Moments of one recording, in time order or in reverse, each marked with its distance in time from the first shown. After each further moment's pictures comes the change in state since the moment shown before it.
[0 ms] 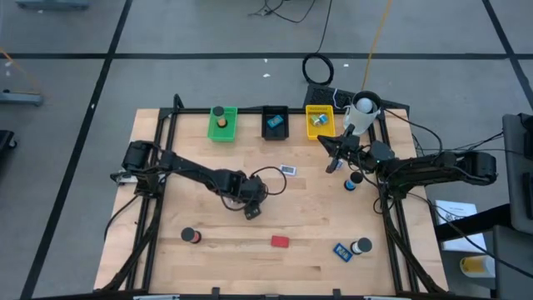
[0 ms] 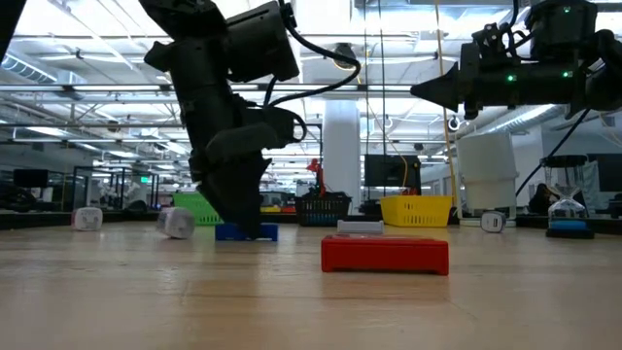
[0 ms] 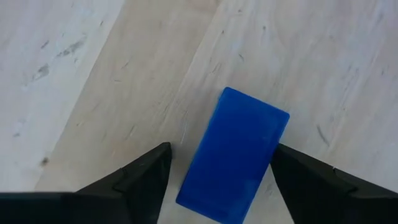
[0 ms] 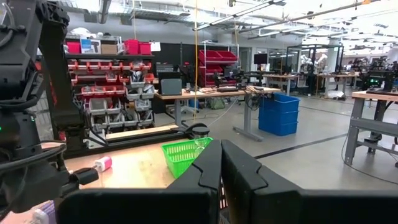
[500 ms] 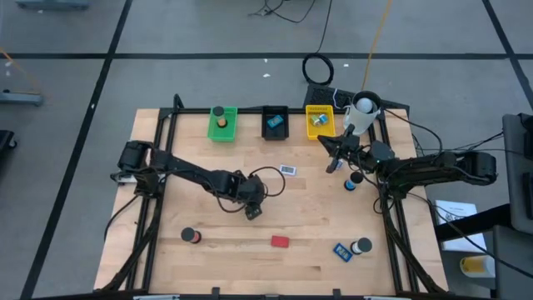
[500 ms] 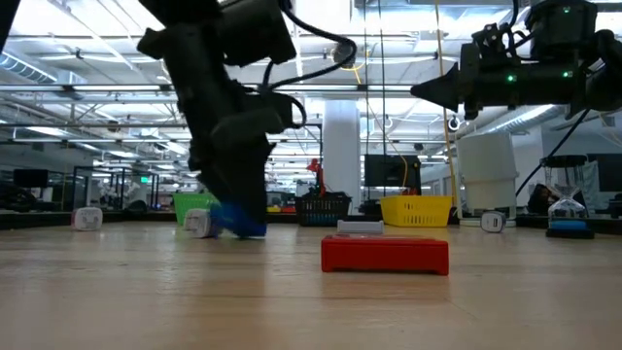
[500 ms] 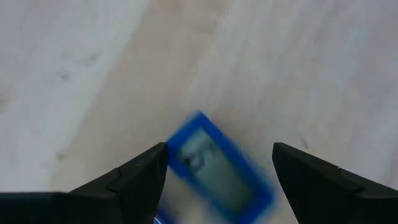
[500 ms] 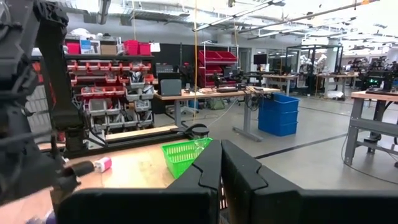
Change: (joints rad) left arm -0.014 -0.029 0.000 0.028 -0.081 -0.062; right arm 0.000 0.000 -0.001 0.000 0.001 0.001
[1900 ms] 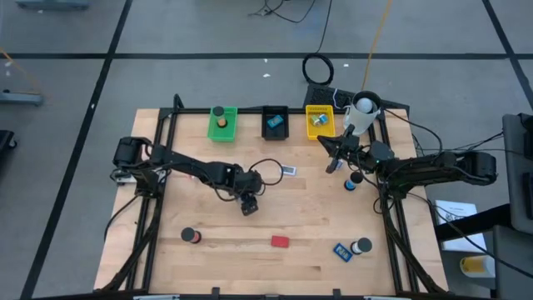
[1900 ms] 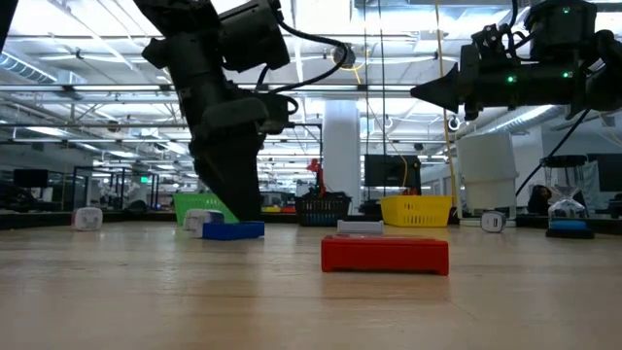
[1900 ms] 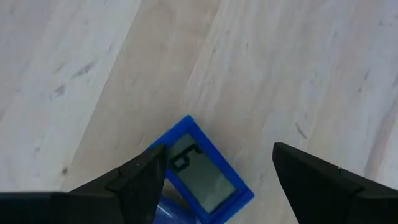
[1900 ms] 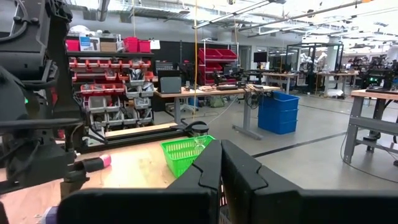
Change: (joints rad) left arm 0.079 -0.066 -0.060 0.064 0.132 0.160; right arm 0.000 0.000 0.000 -0.009 0.002 -0.003
